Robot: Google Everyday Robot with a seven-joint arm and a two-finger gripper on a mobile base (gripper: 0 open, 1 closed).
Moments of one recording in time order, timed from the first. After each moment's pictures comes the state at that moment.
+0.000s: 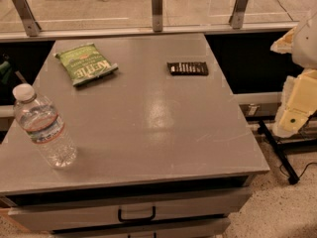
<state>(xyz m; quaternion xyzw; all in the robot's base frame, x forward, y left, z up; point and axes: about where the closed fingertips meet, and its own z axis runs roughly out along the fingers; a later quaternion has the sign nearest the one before) 0.438 -0.217 0.977 -0.60 0.78 -0.03 0.16</state>
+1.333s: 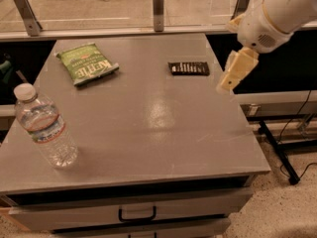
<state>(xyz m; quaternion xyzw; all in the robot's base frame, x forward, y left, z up) 0.577 -0.165 0.952 -0.61 0.73 0.01 0.30</state>
